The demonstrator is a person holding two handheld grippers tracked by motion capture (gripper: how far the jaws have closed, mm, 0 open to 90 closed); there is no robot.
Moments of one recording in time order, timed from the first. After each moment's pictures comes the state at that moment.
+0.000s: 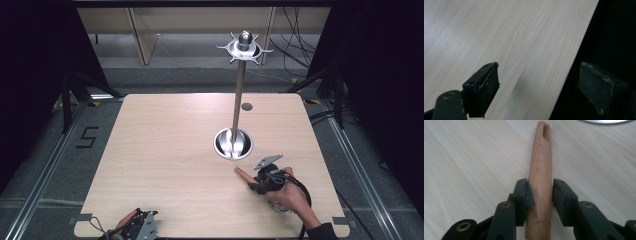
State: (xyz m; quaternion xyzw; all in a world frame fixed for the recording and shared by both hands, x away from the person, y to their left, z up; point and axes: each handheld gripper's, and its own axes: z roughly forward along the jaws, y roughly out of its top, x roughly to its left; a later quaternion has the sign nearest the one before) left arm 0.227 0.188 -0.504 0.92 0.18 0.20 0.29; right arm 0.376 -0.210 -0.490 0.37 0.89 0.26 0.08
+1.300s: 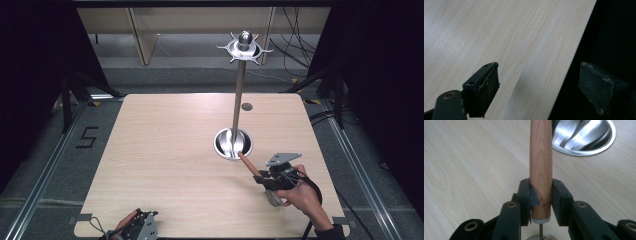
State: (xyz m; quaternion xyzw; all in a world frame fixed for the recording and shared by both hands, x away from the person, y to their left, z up) left arm 0.226 0.188 -0.503 0.92 0.17 0.19 0.29; right arm 0.364 -0.231 -0.459 0.35 0.86 0.36 0.11
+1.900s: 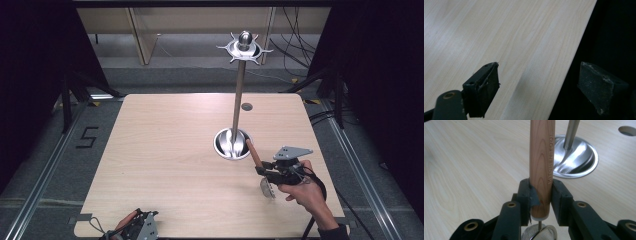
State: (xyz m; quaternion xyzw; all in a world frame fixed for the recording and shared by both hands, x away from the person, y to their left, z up) left arm 0.226 0.188 -0.502 0.92 0.17 0.19 0.29; right arm 0.363 -0.239 -0.434 0.35 0.83 0.41 0.13
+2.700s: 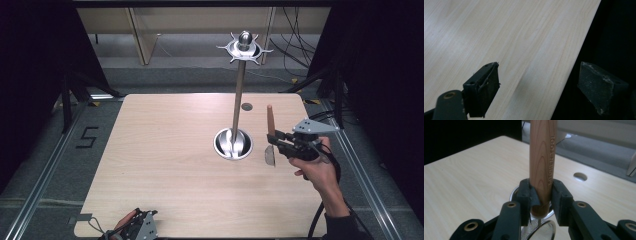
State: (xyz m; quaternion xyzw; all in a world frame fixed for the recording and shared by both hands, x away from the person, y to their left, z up) left arm 0.227 0.188 -0.504 0.91 0.19 0.20 0.30; right arm 0.387 -0.260 -0.366 0.36 0.77 0.48 0.22
